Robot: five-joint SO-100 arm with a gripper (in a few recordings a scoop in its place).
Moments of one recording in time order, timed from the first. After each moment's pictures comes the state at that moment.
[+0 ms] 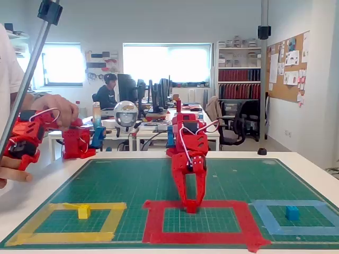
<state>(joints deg) -2.5 14.8 3.2 66.5 -74.0</state>
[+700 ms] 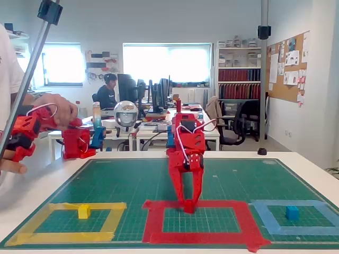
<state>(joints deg) -1.4 14.8 1.1 66.5 -74.0</state>
